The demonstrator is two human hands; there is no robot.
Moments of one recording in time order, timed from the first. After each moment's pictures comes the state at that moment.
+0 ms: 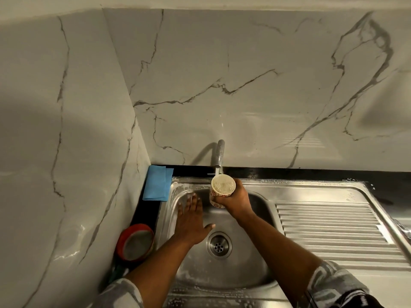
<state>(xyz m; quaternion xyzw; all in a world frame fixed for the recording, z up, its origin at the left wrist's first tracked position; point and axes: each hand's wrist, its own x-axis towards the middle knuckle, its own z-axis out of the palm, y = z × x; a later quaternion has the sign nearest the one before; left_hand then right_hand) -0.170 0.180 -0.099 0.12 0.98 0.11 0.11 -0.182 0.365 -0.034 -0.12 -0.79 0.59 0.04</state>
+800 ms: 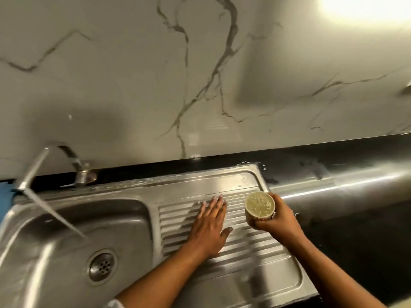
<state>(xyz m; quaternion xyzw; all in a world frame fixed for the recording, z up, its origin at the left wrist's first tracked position) -0.124 0.638 -0.117 0.38 0.90 0.19 0.10 -0.039 0.852 -0.024 -0.25 -0.86 0.44 0.04</state>
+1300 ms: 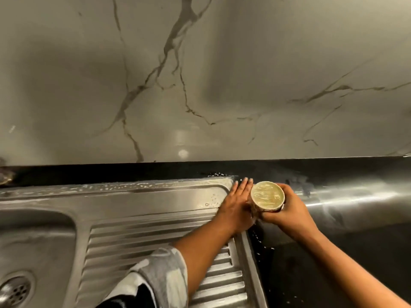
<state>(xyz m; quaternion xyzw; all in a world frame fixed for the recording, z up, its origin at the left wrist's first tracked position) -0.218 0.914 -0.156 0.45 0.87 0.18 0.10 -0.120 1.029 -0.030 -0.23 -0.90 0.36 0.02</state>
